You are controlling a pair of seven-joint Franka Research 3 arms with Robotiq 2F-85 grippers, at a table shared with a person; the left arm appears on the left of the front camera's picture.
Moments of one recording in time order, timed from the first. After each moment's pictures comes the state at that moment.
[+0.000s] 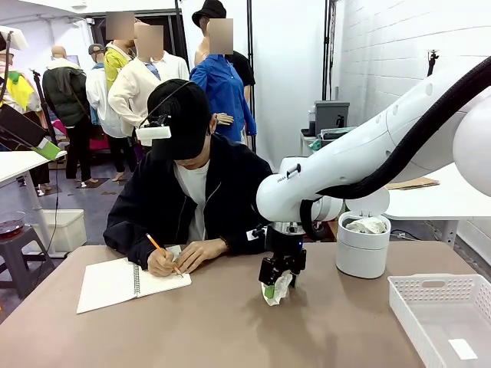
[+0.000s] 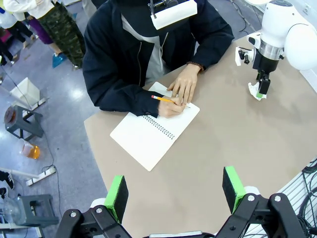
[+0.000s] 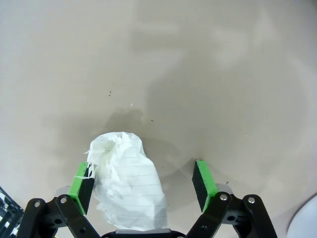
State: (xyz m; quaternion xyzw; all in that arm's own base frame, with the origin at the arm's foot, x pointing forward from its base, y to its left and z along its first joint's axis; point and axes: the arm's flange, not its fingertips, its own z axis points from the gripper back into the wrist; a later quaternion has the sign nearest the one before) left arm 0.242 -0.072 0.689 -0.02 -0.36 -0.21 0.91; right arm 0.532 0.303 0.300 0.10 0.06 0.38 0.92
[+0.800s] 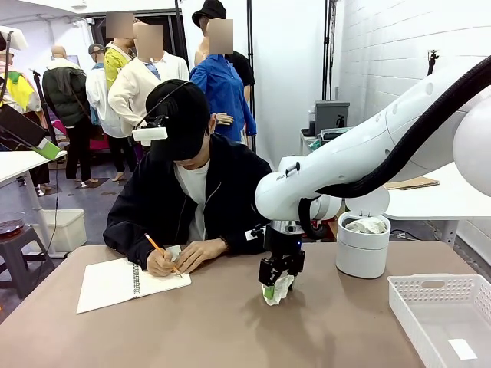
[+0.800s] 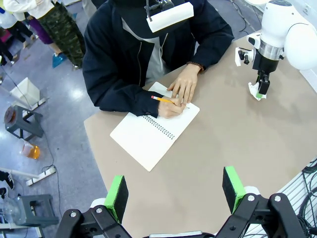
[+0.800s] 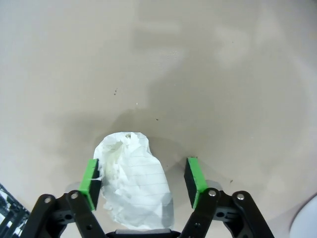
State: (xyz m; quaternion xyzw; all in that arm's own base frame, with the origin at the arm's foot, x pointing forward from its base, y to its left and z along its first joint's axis) left arm 0.242 -0.072 0.689 -0.02 -0.36 -0.21 0.91; right arm 0.531 0.305 0.301 0.10 0.06 0.37 0.92
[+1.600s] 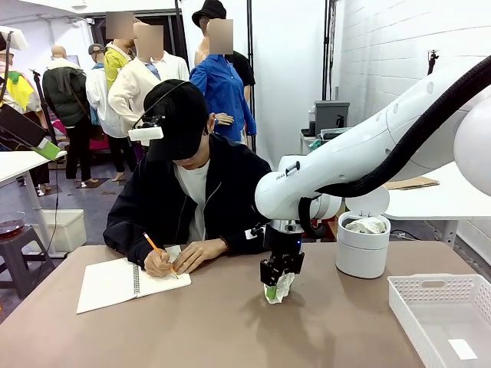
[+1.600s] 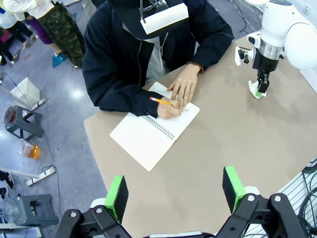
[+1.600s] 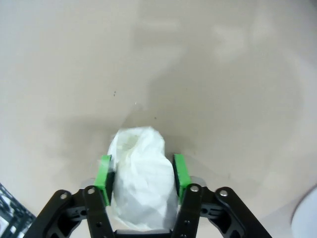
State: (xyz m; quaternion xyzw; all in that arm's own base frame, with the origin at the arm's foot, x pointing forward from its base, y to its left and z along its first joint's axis) left arm 0.242 -0.072 0.689 -0.02 -0.36 -0.21 0.91; right arm 0.530 0.306 0.313 0.10 0.05 0.36 0.93
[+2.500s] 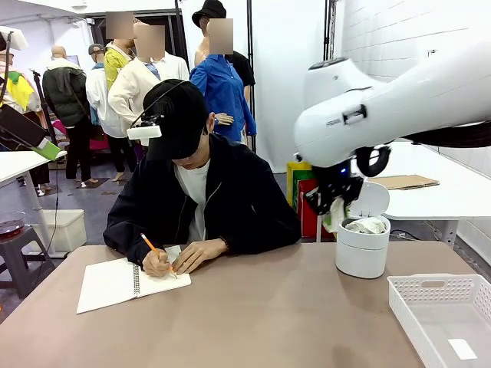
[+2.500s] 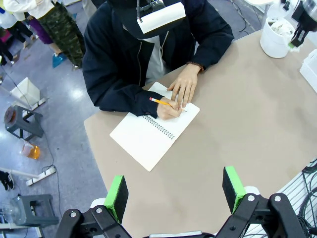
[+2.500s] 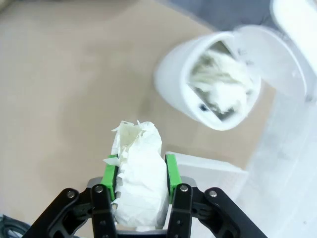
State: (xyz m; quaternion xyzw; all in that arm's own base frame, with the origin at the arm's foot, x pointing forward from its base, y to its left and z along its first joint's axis) left arm 0.242 -0.072 0.689 -0.02 -0.36 -0.21 0.91; right arm 0.485 0.212 0.507 -0.10 -0.10 0.17 0.98
